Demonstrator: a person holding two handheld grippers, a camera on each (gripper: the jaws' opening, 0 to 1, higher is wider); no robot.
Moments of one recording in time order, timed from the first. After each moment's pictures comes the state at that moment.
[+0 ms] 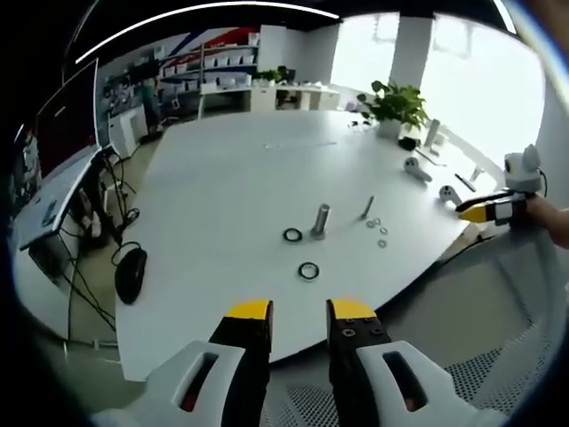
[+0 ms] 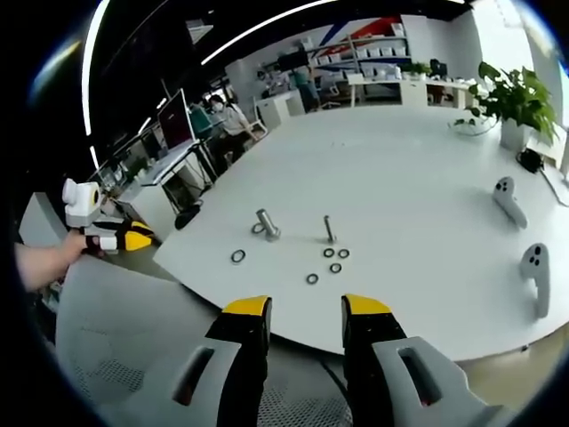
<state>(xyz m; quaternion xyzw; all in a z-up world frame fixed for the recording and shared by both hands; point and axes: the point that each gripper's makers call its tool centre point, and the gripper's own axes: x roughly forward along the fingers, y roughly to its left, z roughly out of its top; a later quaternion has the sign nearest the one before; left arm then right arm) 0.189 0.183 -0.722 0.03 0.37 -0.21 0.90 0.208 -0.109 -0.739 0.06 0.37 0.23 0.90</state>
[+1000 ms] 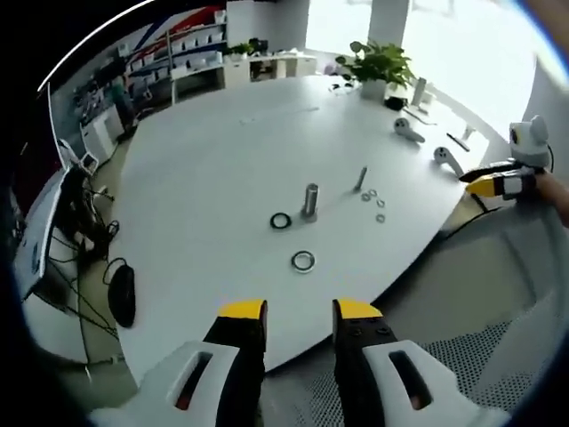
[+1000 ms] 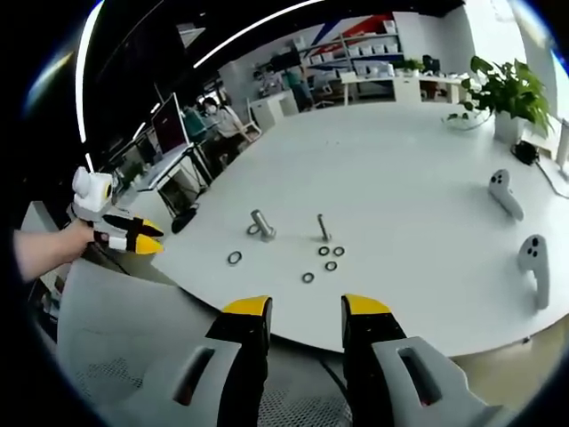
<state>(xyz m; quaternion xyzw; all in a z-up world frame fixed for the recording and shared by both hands) 0.214 0.163 -0.744 0.10 0.44 -0.25 0.85 0.208 -0.113 -0.740 0.07 0.37 0.22 0.90</state>
